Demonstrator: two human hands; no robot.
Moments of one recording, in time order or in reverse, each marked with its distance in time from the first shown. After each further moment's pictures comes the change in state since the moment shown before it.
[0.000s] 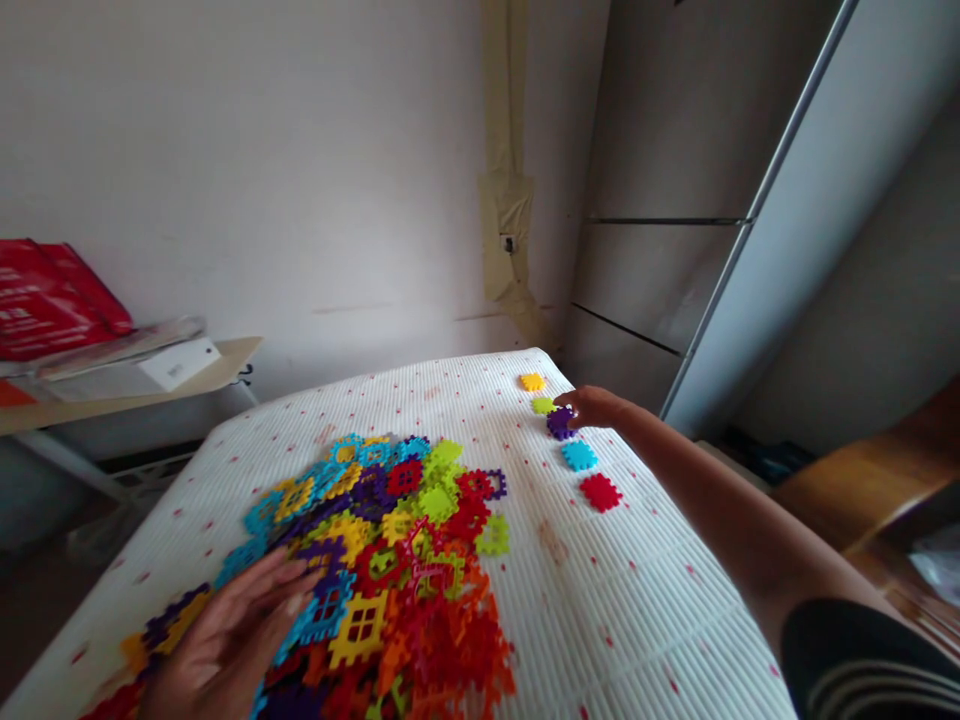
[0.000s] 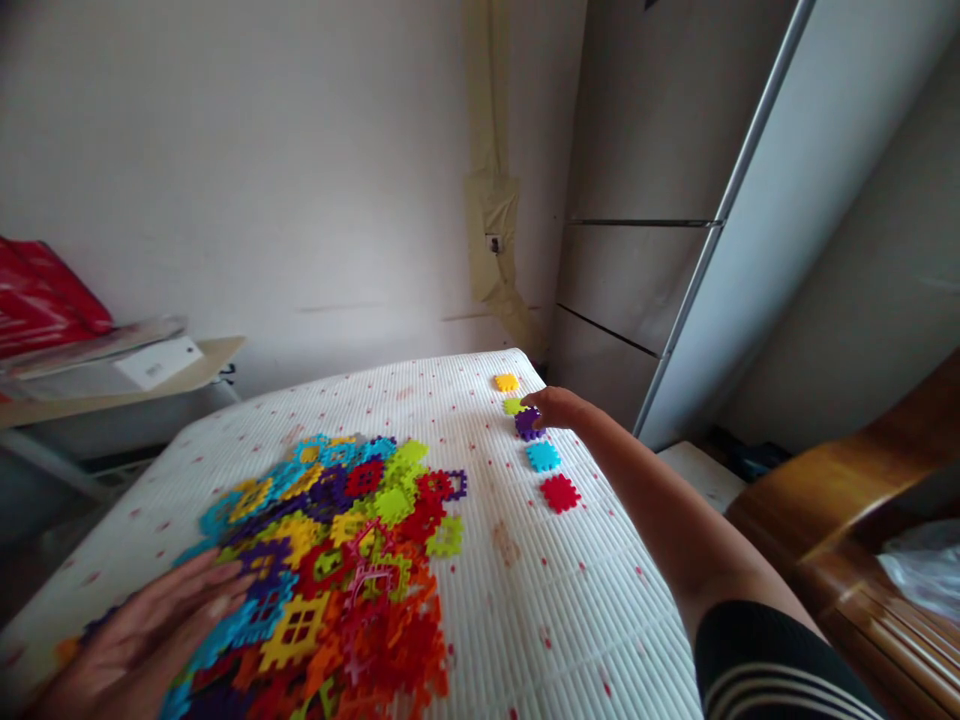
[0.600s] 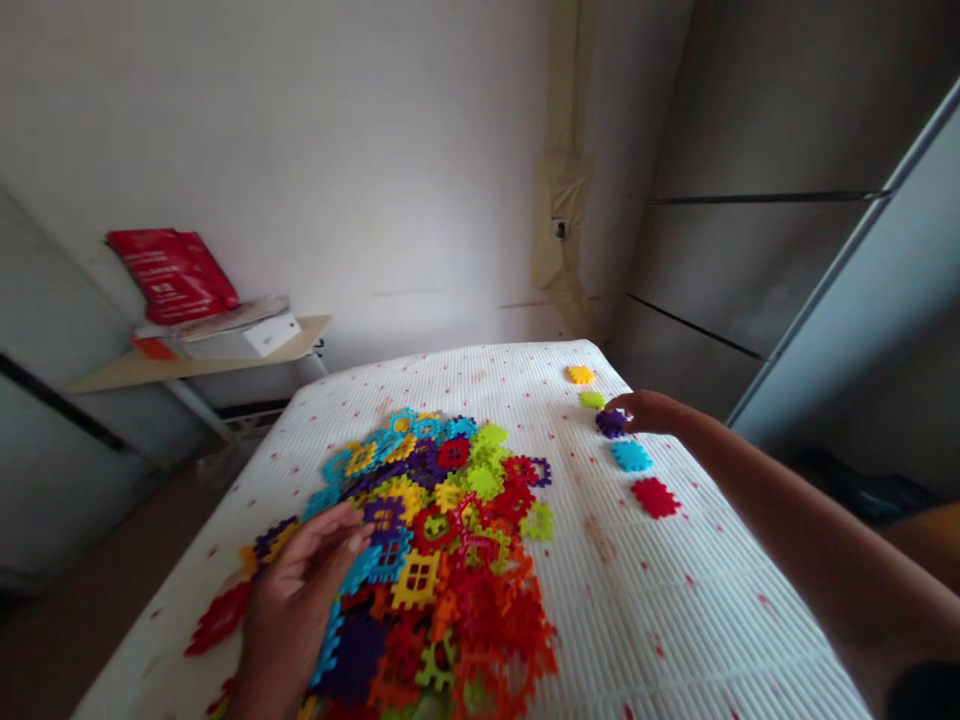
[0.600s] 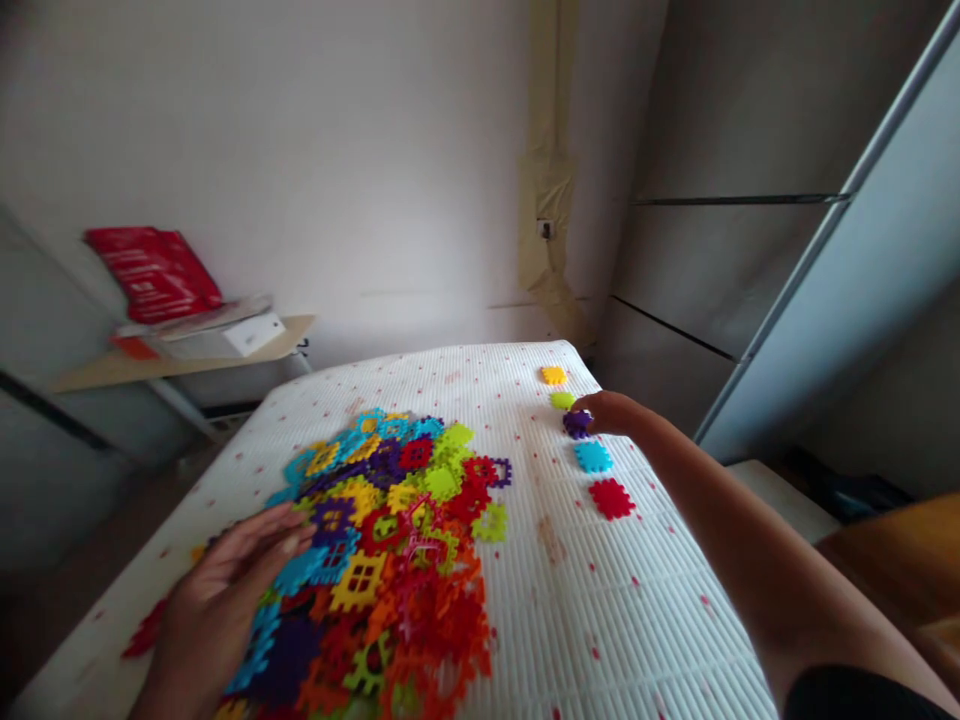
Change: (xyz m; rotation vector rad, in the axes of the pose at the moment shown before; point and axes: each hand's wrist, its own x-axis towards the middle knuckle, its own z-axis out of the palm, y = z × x) left_hand -0.002 0.006 -0.001 -0.062 0.084 0.064; right_hand -0.002 -0.002 0.011 0.084 -0.052 -0.011
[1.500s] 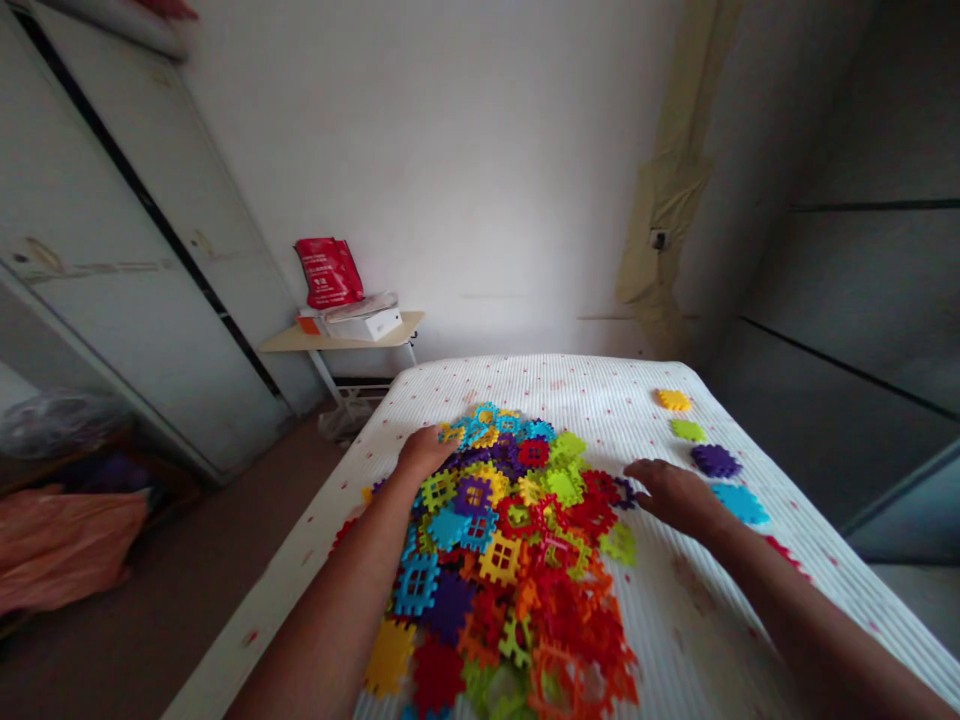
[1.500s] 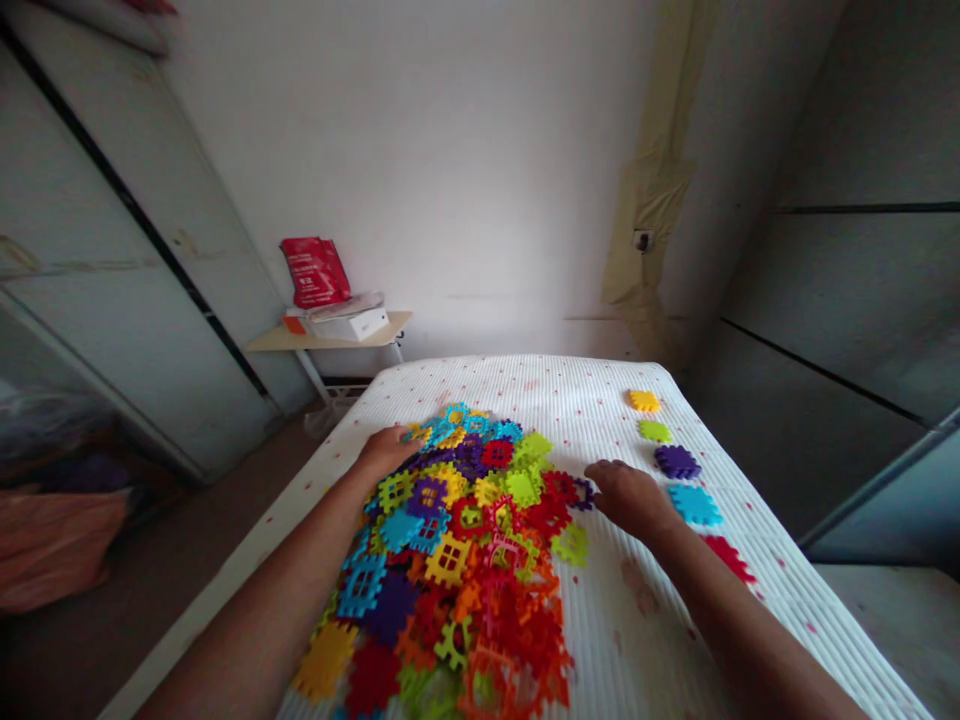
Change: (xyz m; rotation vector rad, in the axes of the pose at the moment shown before) left_hand 0.138 -0.014 -0.003 0.867 -0.087 0.075; right_hand -0.008 -0.137 0.048 -0.061 0.163 -0.189
